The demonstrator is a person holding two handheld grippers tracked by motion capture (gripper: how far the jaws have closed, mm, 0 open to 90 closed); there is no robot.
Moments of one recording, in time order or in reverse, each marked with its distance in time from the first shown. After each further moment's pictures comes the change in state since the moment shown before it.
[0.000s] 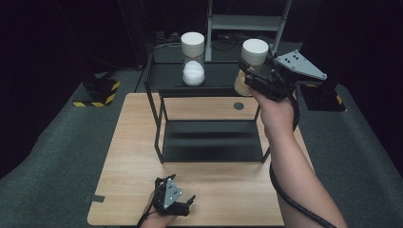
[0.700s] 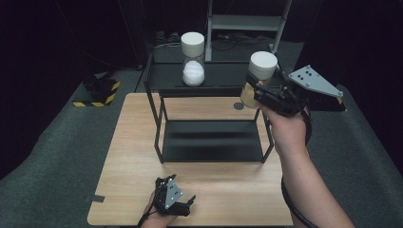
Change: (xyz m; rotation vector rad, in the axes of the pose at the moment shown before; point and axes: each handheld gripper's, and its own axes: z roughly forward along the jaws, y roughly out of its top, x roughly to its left) left arm -0.002 0.002 0.001 0.010 0.008 0.009; right arm -0.004 -0.006 -0.041 -0.008 0.040 -0.005
